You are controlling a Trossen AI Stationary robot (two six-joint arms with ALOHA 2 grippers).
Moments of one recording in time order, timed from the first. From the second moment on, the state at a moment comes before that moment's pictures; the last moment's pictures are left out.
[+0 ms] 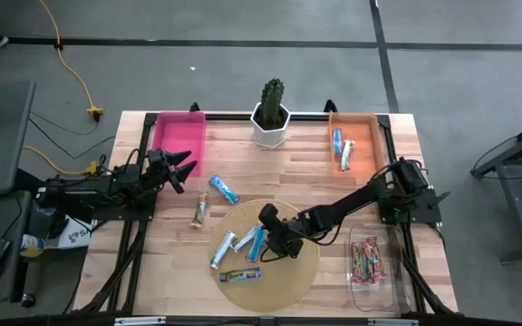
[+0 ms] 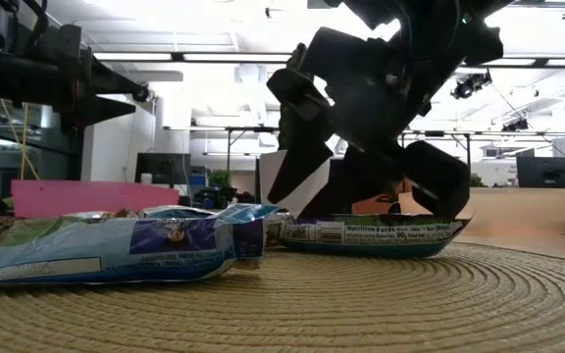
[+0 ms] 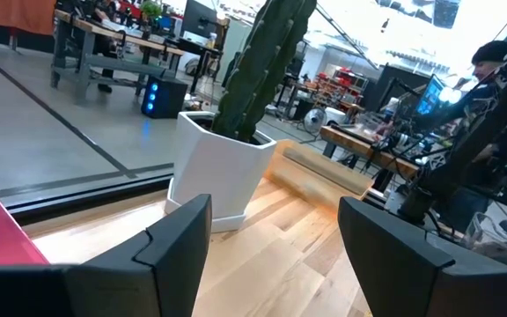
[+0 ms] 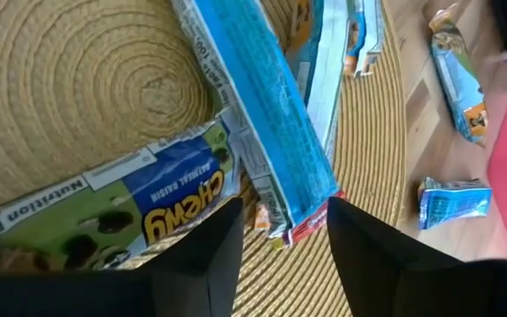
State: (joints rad) left arm 0.03 0.01 0.02 0.05 -0.55 -0.32; right arm 0.32 1.94 1.10 -0.02 0.28 -0.71
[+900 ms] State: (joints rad) left arm 0.03 0.01 0.02 0.05 -0.55 -0.32; right arm 0.26 1.94 1.10 0.07 0.13 -0.75
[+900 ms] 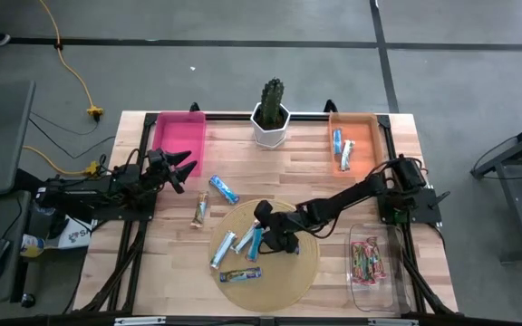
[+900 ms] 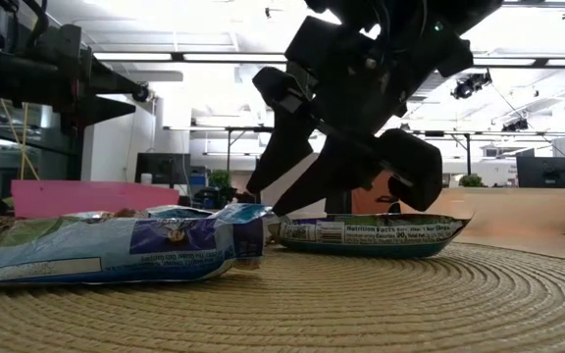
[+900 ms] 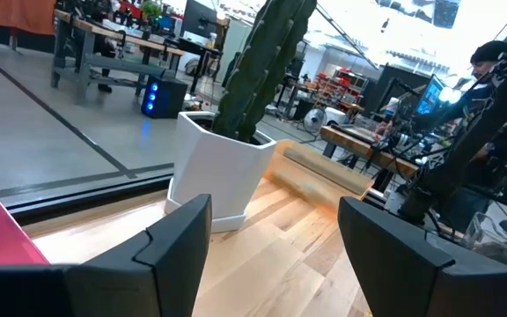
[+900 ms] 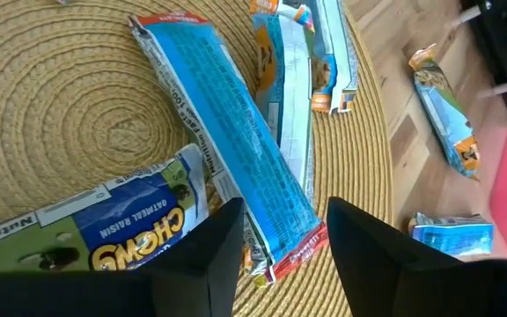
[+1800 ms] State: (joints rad) left arm 0.03 0.01 0.02 0.05 -0.54 -0.32; right arm 0.24 2.01 1.10 0.14 0.13 -0.72
